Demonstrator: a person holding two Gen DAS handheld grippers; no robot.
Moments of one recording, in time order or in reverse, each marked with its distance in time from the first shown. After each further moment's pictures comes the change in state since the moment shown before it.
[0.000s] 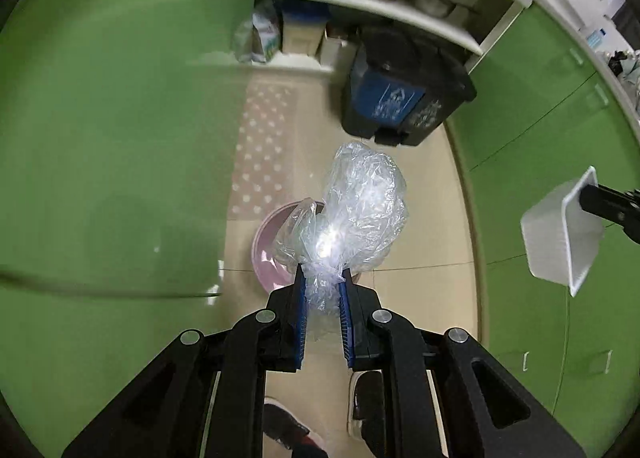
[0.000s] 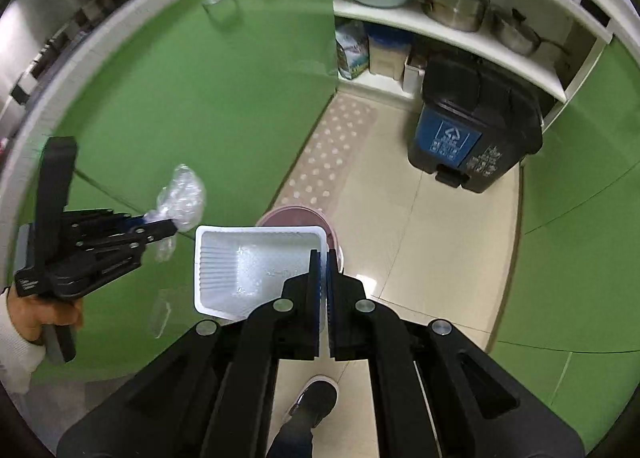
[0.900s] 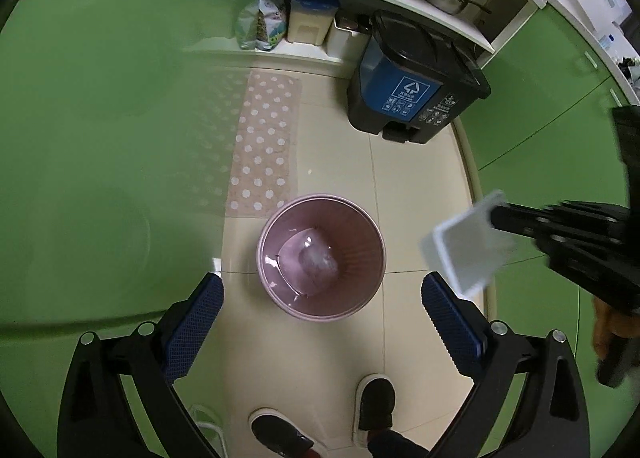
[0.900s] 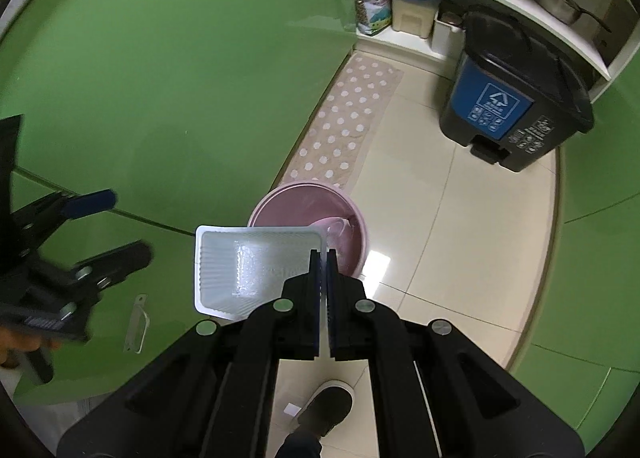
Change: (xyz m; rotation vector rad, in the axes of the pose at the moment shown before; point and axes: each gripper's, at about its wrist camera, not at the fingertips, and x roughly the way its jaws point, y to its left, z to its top) left arm 0.041 0.032 0.002 -0.029 -0.003 -0.025; right arm 0.145 0.024 0.007 -0.011 0.119 0.054
